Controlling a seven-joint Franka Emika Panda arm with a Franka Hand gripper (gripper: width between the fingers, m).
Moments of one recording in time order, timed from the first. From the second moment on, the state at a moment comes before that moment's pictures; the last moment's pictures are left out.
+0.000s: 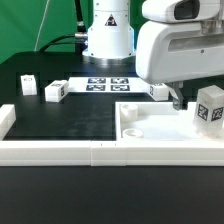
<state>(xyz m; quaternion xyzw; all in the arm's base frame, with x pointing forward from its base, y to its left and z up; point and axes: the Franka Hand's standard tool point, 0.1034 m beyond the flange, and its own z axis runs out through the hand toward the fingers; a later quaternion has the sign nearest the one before) 0.648 0.110 0.080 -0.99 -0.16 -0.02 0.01</state>
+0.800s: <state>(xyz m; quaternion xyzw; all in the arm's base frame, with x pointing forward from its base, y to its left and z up) 0.650 0.113 0.076 -1.00 0.03 -0.04 0.03</state>
